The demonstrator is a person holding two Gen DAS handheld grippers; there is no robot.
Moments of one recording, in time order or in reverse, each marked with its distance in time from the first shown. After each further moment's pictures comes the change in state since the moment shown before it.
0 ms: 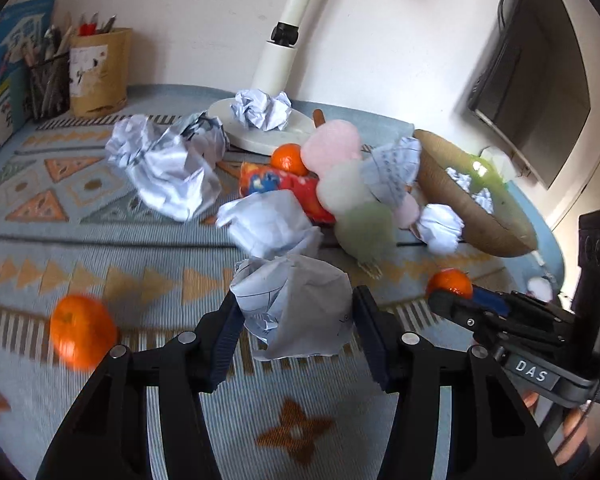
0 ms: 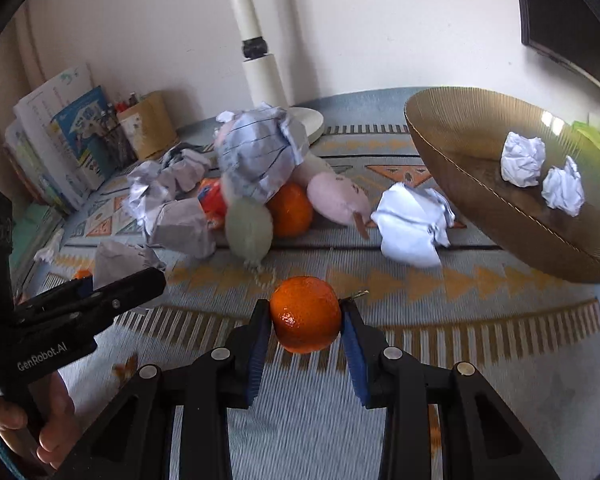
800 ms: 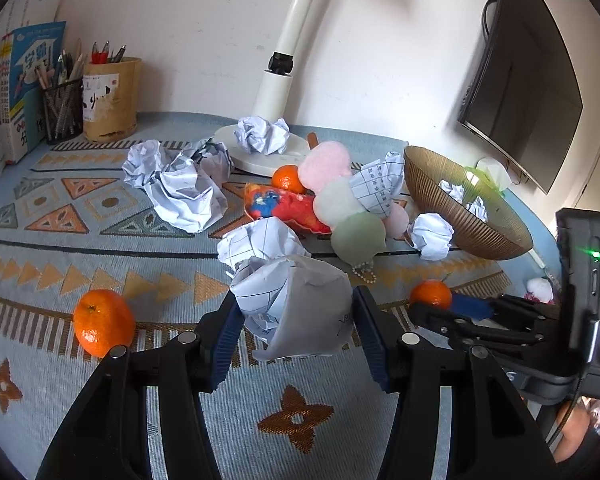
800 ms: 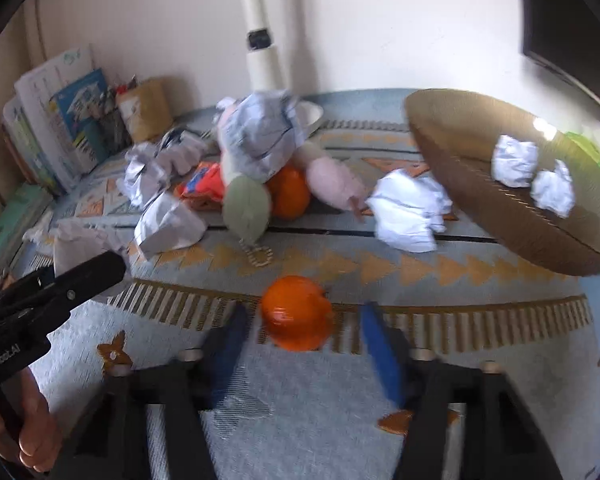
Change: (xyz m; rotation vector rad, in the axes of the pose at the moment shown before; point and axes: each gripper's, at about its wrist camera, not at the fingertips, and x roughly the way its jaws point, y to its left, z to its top) left arm -0.016 -0.011 -0.007 0.044 -0.098 0.039; right arm 0.016 0.009 -0.002 -0.050 0.045 -0.042
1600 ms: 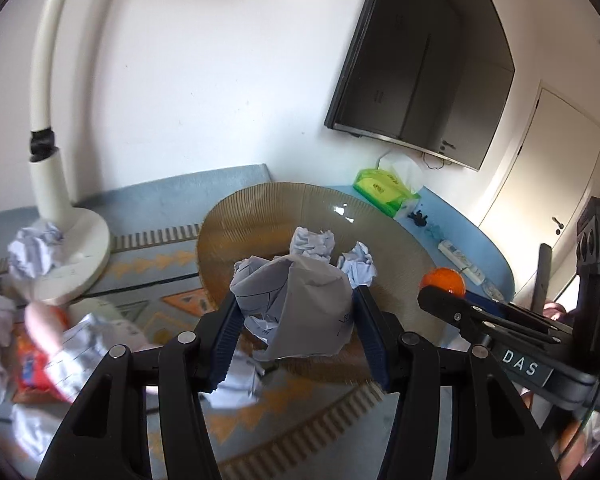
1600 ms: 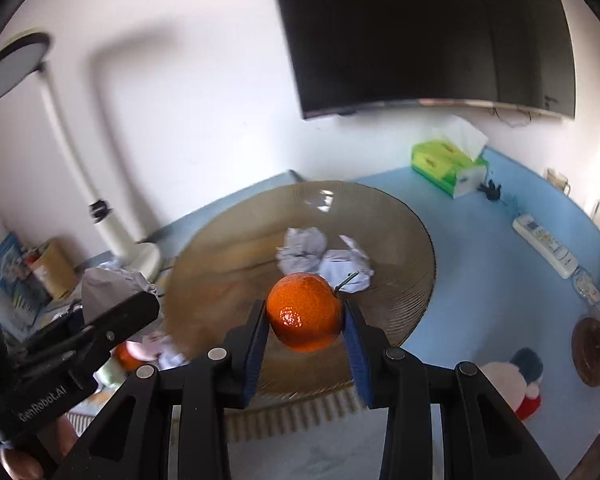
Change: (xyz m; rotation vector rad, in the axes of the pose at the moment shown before) left arm 0.097 -0.180 0.099 0.180 0.025 -0.264; right arm -0.096 -0.185 0.040 0.394 -0.210 -0.226
